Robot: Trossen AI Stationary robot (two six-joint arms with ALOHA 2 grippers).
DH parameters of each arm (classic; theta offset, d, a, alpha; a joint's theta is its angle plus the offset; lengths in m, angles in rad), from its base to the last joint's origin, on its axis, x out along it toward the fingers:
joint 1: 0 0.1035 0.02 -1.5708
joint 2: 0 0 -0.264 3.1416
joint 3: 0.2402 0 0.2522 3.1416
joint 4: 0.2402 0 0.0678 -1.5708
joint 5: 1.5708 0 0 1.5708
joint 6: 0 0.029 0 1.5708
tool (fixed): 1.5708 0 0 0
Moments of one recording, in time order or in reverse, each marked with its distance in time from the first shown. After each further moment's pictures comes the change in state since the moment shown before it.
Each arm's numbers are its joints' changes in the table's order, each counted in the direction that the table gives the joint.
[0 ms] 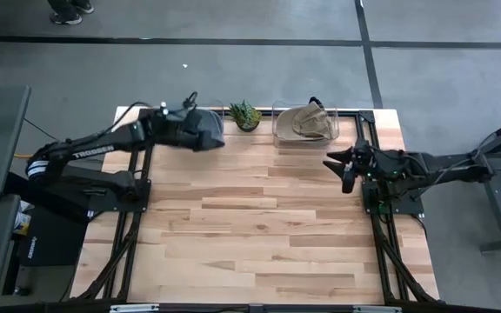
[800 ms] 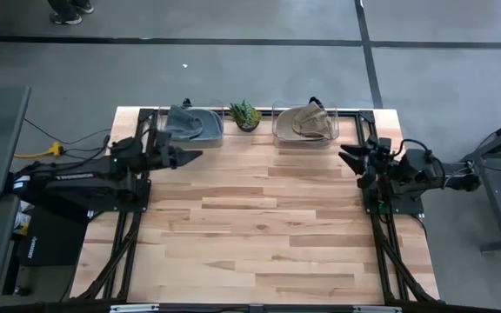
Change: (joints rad) left arm -0.182 -0.522 -0.589 -0.614 -0.215 -0.171; right arm 0.000 -0.357 -0.158 -0.164 0.034 -0.108
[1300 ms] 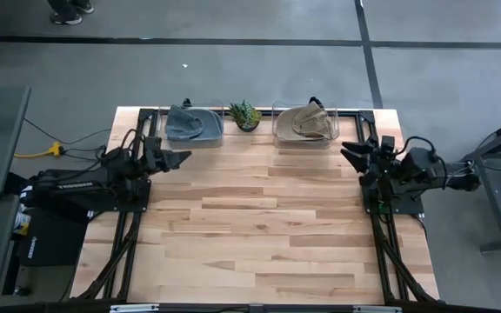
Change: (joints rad) left arm 0.000 -0.278 -0.233 -0.124 -0.063 -0.057; right arm 0.000 0.001 0.000 -0.071 0.007 0.011
